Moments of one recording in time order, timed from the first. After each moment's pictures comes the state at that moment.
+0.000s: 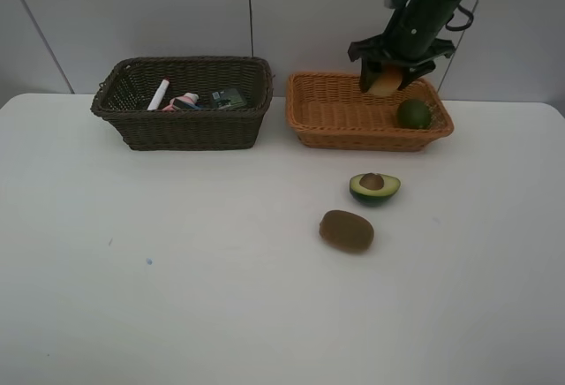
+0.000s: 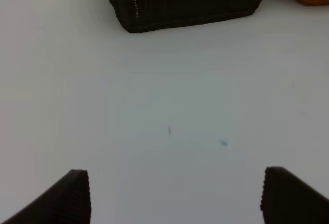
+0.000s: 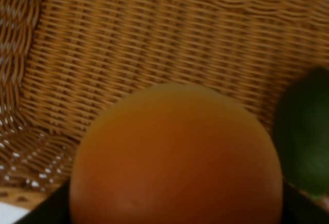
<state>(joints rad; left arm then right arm) -0.11 0.00 -0.51 -0.07 1.06 0.05 0.27 2.20 -1.92 -0.01 1.03 0.02</state>
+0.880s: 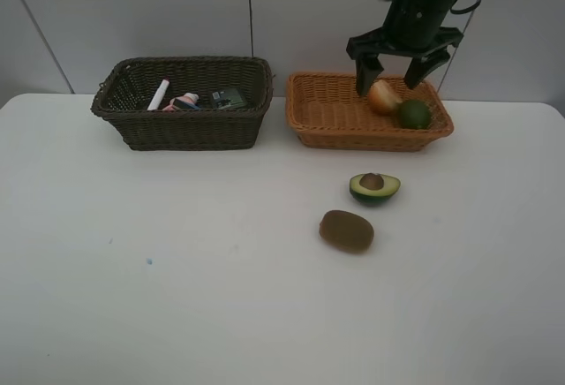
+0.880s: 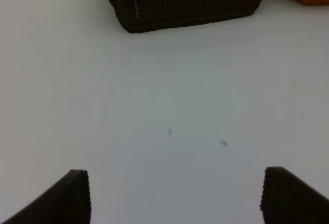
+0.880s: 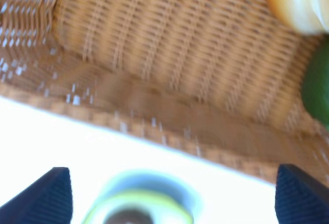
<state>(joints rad) -0.11 0.00 -0.51 -0.07 1.06 0.05 0.32 2.05 -1.84 -0.05 1.21 0.01</state>
